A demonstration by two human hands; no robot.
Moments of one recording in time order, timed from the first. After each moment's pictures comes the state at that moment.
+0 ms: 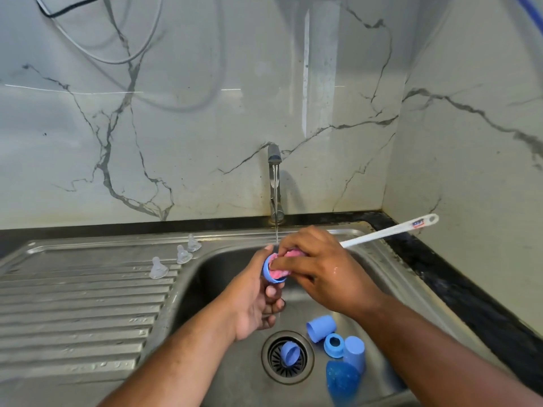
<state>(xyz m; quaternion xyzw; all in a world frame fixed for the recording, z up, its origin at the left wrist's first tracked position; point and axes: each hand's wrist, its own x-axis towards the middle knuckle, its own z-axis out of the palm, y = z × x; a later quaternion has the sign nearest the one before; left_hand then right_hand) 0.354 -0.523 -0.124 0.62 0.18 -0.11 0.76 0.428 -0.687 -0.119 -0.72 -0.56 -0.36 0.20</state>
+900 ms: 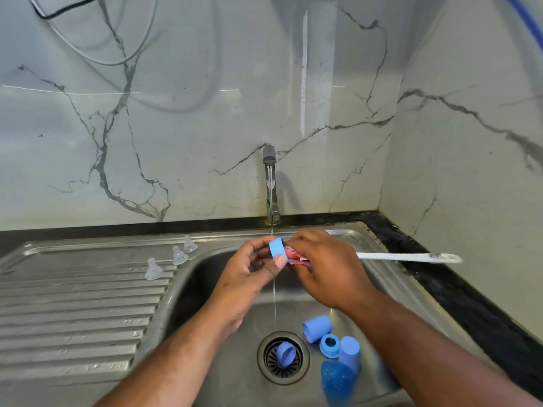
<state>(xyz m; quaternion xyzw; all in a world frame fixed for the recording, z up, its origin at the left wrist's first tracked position) 0.355 -0.523 -0.130 0.70 -0.04 0.15 0.70 0.417 -0.693 -0.110 -0.85 -0.41 -0.28 0.16</state>
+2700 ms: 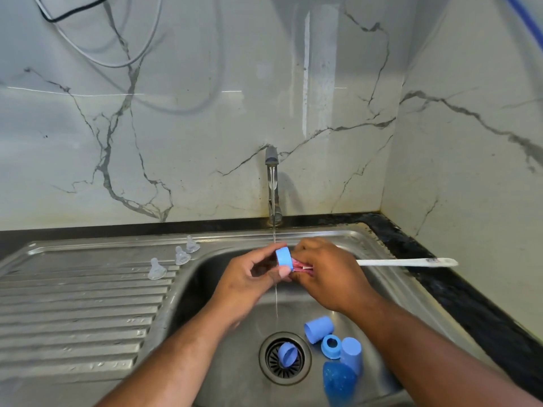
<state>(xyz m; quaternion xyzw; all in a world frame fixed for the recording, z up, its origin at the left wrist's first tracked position) 0.361 -0.512 -0.138 0.75 -0.07 0.13 0.64 0.422 -0.691 -0.120 -0.86 -0.39 -0.23 0.22</state>
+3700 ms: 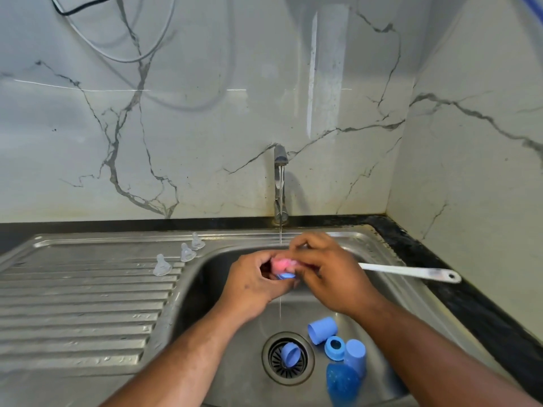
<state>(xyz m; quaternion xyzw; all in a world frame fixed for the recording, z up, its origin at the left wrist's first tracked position) 0.362 -0.510 -0.140 0.81 -0.05 0.18 0.55 0.427 -0.688 -0.124 -0.80 -0.46 -0.24 0.29</state>
